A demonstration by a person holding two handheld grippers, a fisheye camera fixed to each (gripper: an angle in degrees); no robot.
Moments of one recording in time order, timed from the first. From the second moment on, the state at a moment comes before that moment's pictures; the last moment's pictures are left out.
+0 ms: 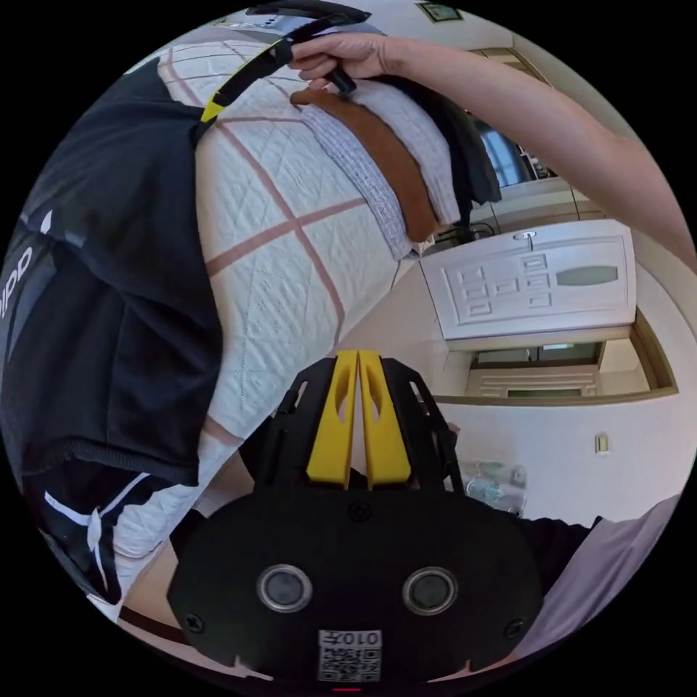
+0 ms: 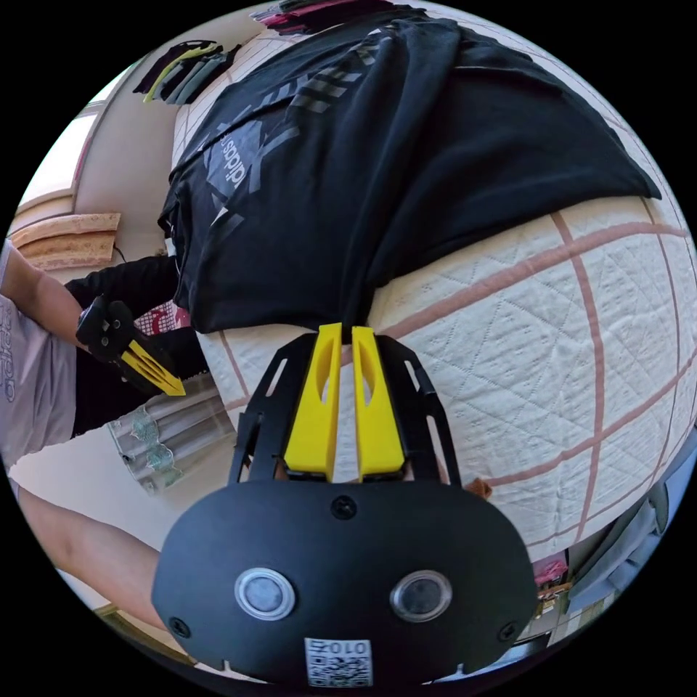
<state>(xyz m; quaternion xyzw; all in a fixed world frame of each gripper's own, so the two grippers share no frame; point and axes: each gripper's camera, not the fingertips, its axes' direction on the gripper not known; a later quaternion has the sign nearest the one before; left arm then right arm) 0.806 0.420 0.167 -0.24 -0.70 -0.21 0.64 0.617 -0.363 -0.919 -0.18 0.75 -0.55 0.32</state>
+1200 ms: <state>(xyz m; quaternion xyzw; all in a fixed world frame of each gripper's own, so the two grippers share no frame) 0.927 0.372 0.104 -0.01 -0.72 -0.29 0.63 0.619 -0.368 -0.901 -0.12 0.75 -0.57 0.31</state>
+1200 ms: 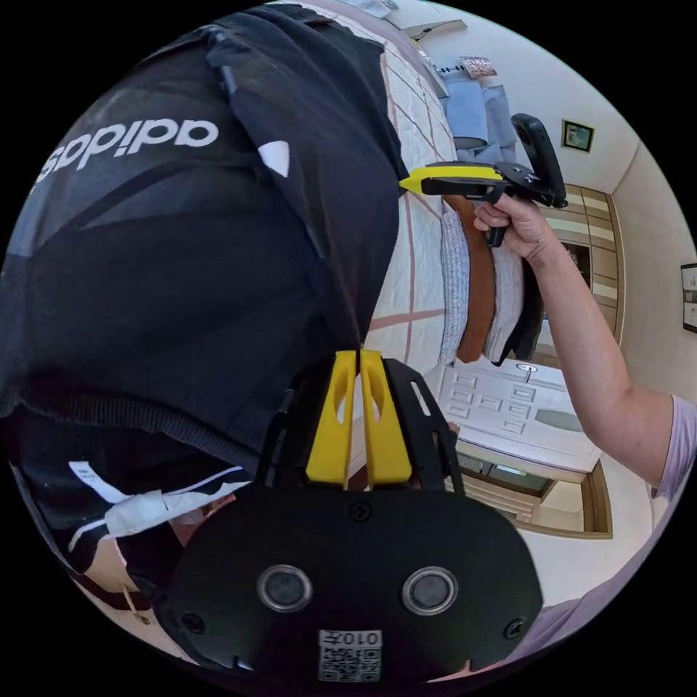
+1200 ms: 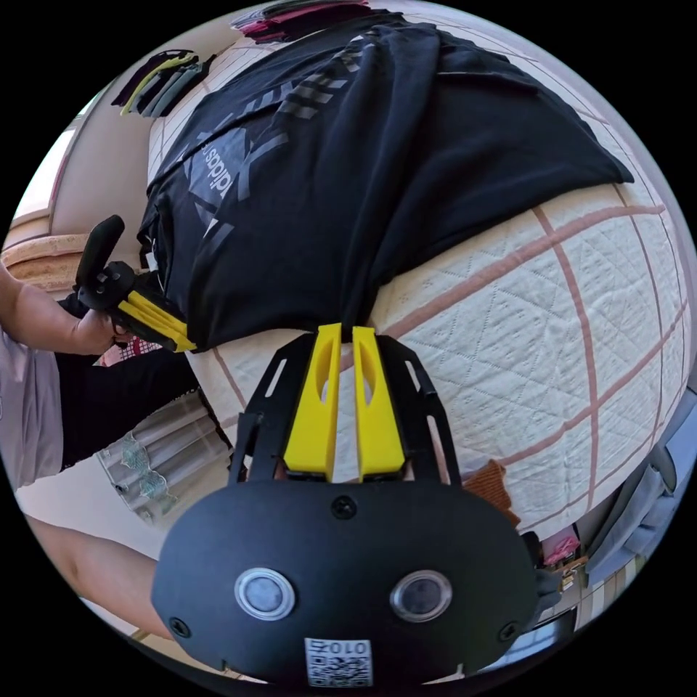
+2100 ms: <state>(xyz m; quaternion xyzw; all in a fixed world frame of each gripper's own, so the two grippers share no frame) 1.056 0.361 0.222 -0.06 -0.71 -0.21 0.67 0.578 -0.281 -0.884 0.11 0.71 -0.62 0.33</state>
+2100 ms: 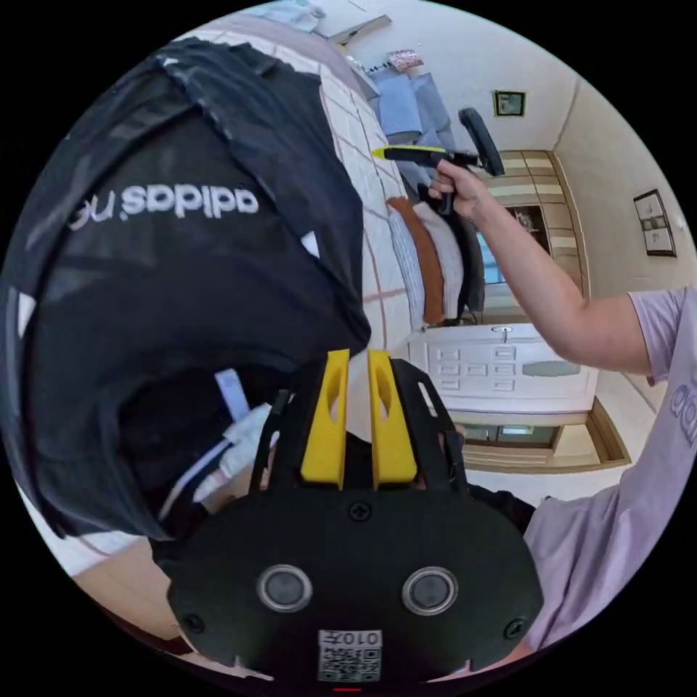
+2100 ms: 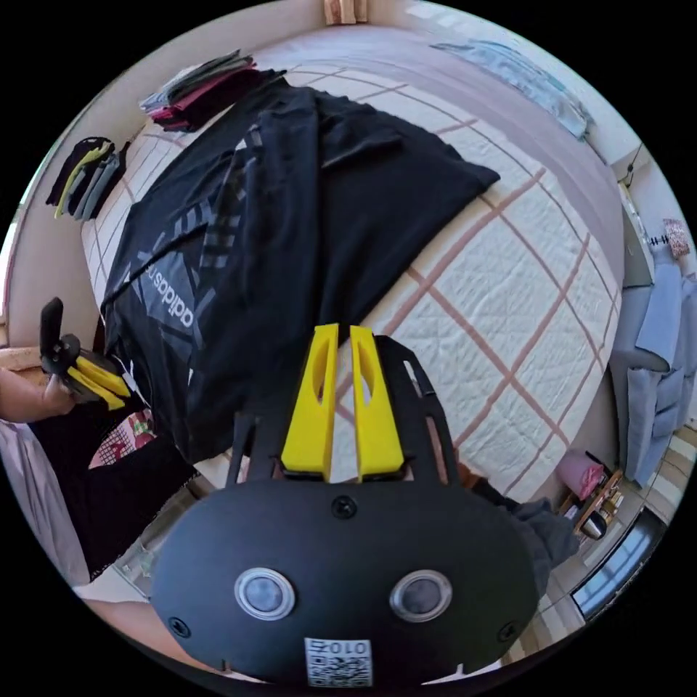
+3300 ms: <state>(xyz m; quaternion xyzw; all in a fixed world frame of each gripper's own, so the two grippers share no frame) 1.092 0.152 0.367 -0.07 -0.81 0.11 0.57 0.543 -0.137 -0.822 0.03 0.47 -0.83 0.28</state>
